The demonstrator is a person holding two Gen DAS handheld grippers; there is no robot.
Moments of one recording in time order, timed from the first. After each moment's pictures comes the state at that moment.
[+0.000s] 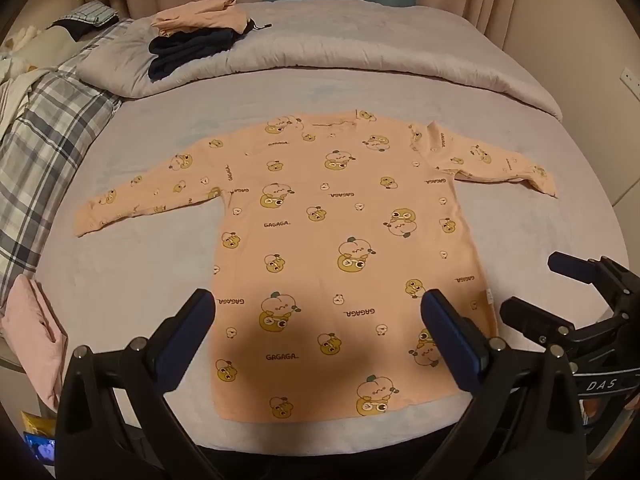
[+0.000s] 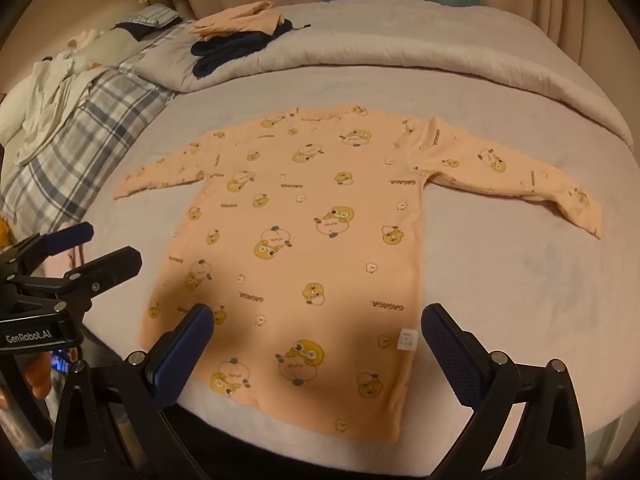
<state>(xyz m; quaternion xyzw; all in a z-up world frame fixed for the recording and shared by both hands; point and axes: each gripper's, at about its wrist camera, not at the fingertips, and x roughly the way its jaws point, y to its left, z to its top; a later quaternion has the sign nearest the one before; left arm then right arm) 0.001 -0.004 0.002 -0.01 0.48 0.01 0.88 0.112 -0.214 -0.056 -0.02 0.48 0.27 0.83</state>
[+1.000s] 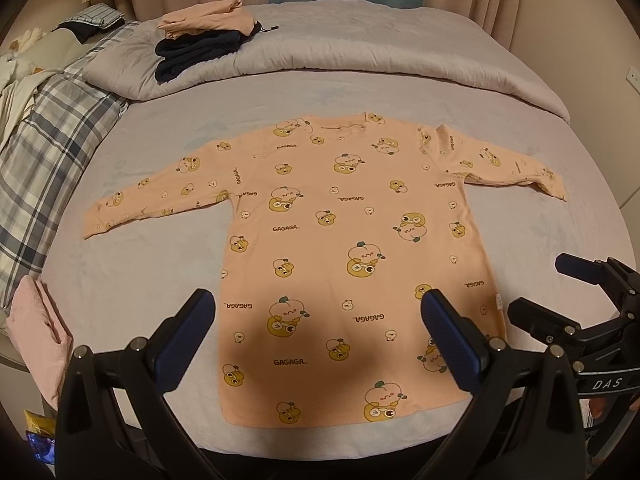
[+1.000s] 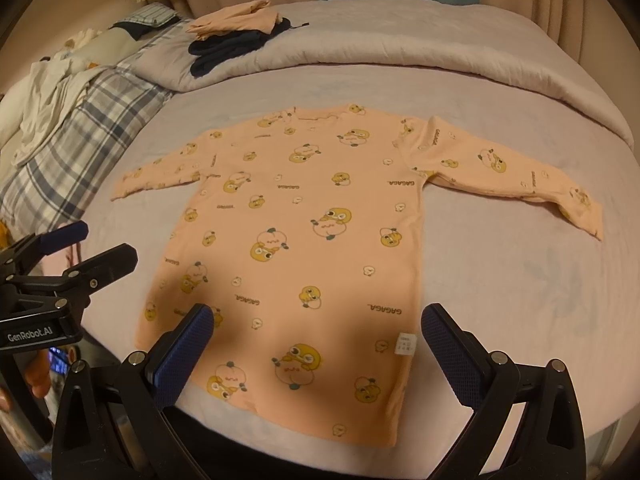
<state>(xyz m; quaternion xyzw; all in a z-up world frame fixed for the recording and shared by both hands) 0.003 0.004 0.003 -0.01 0.48 0.02 0.88 0.116 -0.213 -0.058 -0.02 0.48 0.27 0.83</state>
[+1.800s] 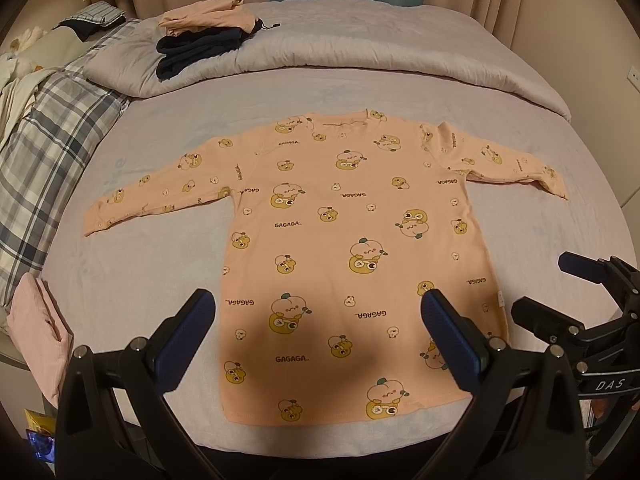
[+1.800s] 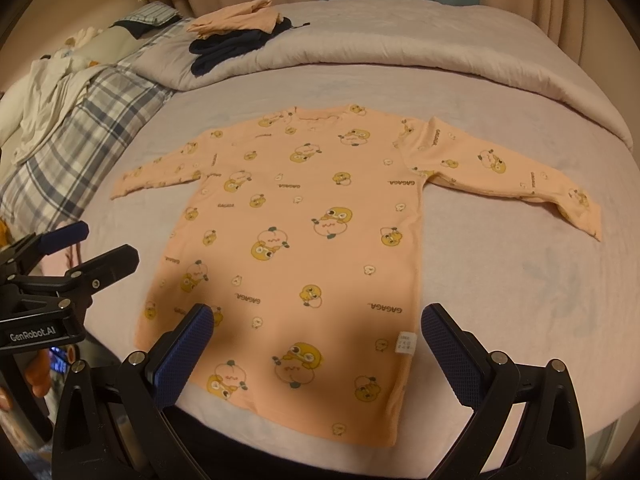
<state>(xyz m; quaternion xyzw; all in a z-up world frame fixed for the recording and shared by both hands) 0.002 0.005 -0.001 -0.01 0.48 0.03 0.87 0.115 -0.213 -0.057 -0.02 0.48 0.27 0.83</state>
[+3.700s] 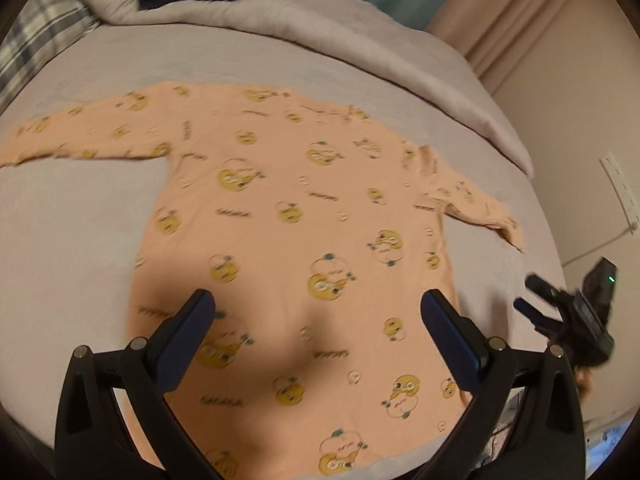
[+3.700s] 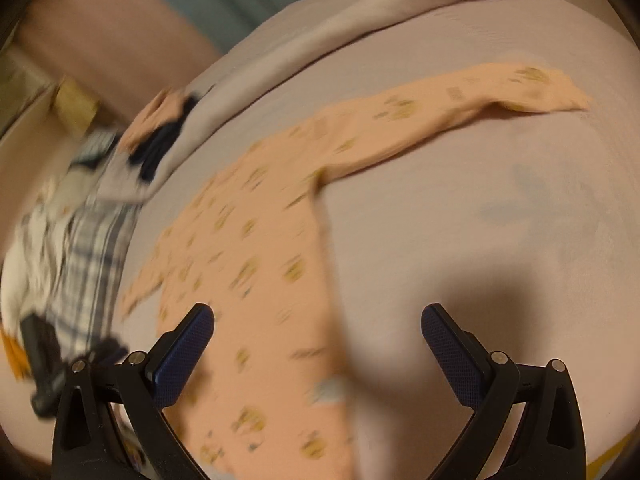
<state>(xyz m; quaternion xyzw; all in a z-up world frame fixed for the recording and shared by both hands) 0.049 0.037 -0.064 -0.19 0.48 -0.07 0.86 0.186 -0.346 -0.137 0.25 0.46 0.19 0.83</state>
